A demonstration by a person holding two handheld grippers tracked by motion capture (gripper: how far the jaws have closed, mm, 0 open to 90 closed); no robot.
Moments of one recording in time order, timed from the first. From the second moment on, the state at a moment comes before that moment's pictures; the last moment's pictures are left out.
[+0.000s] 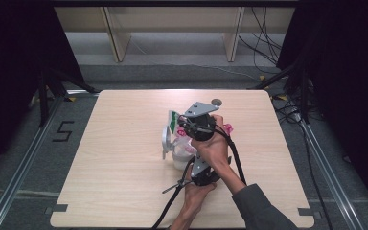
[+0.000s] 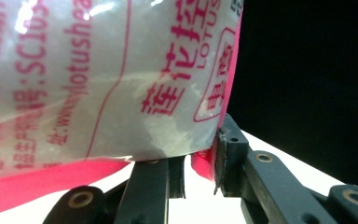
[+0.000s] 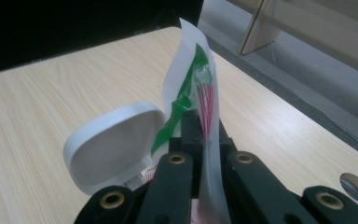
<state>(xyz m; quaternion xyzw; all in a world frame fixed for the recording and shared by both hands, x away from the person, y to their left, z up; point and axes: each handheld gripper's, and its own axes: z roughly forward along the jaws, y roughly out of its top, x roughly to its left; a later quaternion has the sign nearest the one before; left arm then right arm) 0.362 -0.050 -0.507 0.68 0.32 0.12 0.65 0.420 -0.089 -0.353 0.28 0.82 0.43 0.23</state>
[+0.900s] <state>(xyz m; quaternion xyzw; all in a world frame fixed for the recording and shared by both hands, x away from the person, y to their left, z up) 0.361 -0.051 -0.505 0.68 0.32 0.12 0.64 0.421 -0.087 -0.354 0.27 0.83 0.43 0.23</state>
